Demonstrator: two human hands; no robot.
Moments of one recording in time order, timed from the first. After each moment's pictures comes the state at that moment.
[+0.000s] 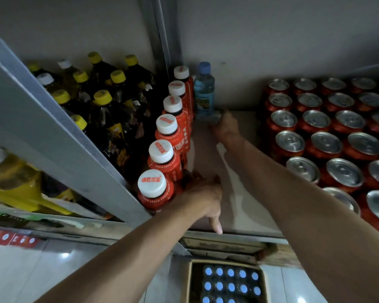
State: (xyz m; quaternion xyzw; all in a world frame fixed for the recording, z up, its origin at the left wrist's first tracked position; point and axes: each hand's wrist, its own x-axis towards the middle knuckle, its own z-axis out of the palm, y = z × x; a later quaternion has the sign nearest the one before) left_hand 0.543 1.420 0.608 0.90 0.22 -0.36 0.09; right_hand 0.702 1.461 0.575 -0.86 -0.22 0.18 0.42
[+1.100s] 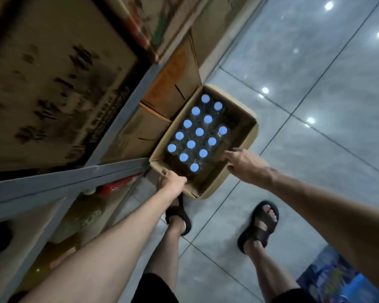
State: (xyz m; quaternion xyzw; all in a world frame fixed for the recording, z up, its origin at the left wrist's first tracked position) left_hand 0.359 1.309 0.044 0.82 0.30 -0.46 0.18; right_hand 0.356 1.089 0.049 -0.90 -0.04 0.36 0.23
